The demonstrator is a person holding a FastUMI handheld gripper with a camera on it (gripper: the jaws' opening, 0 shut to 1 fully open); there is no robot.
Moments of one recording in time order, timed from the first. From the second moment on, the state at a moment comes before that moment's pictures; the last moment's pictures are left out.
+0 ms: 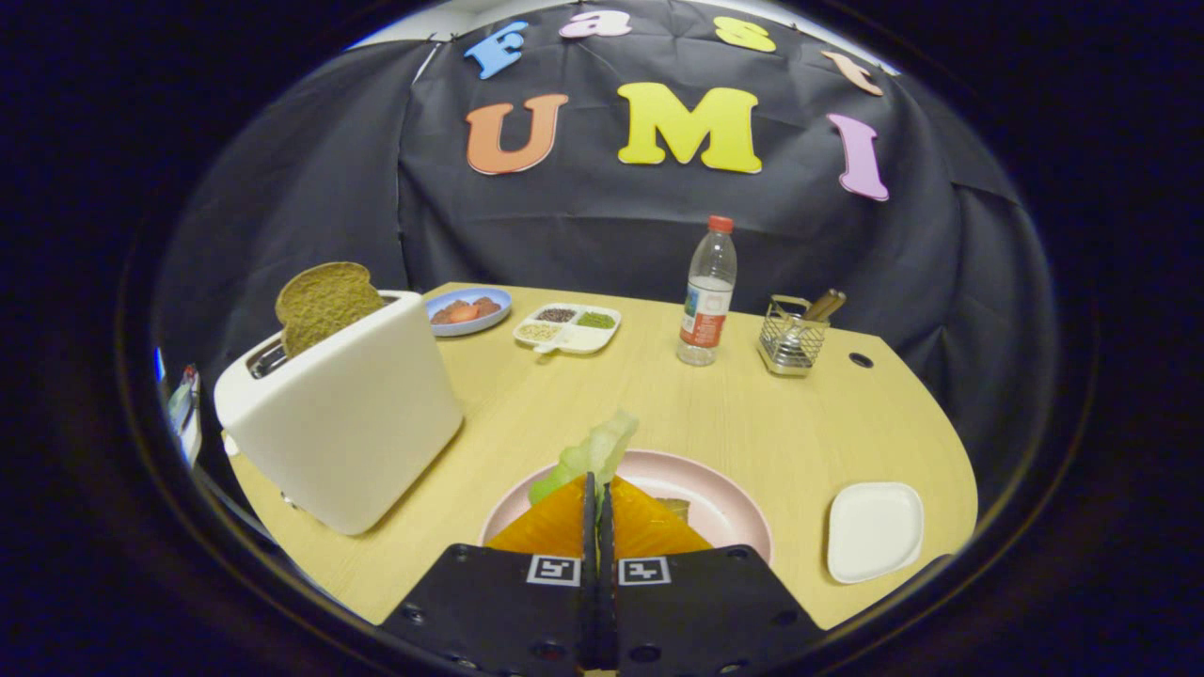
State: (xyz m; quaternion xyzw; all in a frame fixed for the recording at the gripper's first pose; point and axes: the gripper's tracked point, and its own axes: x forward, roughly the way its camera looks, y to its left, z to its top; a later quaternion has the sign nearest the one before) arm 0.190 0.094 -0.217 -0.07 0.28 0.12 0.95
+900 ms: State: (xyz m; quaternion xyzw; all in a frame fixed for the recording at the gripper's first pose) arm 0.192 0.062 -0.187 -0.05 0.30 0.11 0.95
